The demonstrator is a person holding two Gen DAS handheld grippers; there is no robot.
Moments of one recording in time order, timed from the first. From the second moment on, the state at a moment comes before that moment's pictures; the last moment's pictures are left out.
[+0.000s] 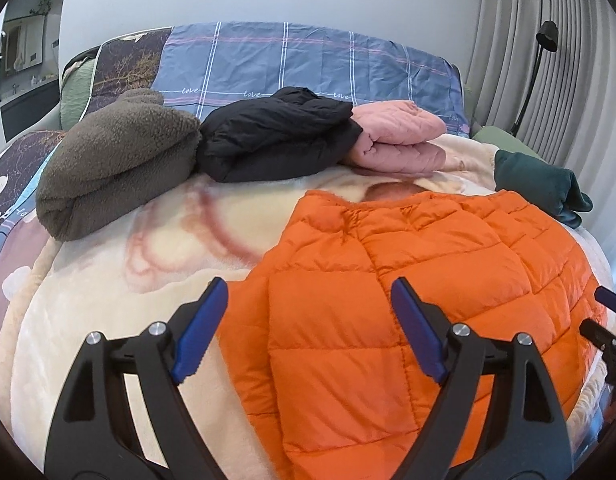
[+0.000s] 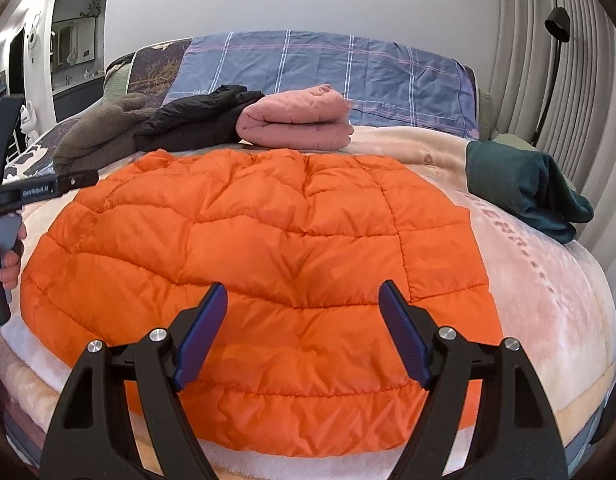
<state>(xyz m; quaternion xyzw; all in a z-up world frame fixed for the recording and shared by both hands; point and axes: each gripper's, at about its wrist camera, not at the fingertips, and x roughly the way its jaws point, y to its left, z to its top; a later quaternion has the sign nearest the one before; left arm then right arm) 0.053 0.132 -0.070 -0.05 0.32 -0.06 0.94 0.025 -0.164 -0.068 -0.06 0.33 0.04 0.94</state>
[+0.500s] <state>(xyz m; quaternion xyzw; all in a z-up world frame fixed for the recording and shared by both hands) 0.040 0.191 -0.102 -0.14 0.37 -0.07 0.91 0.123 -0.144 -0.039 -0.02 0.36 0.10 0.93</state>
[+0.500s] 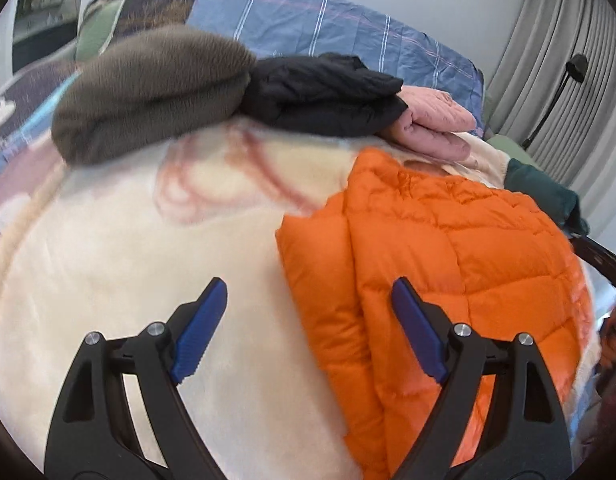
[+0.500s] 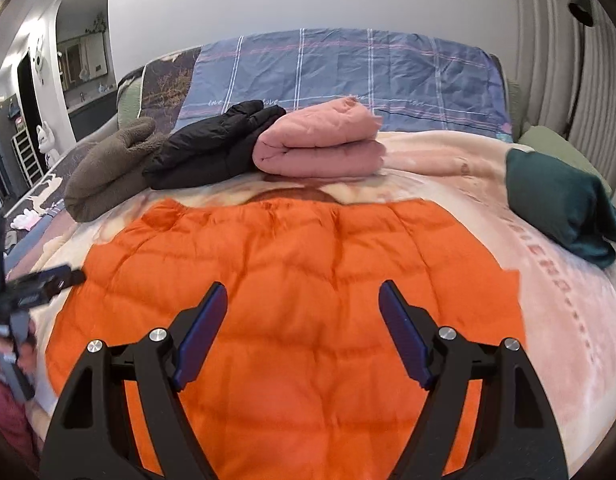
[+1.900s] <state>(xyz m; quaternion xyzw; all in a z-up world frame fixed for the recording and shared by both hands) 0.074 0.153 -0.063 -0.22 0.39 -0.31 0.84 0.239 -0.132 -0.123 0.01 0.43 0.12 0.89</state>
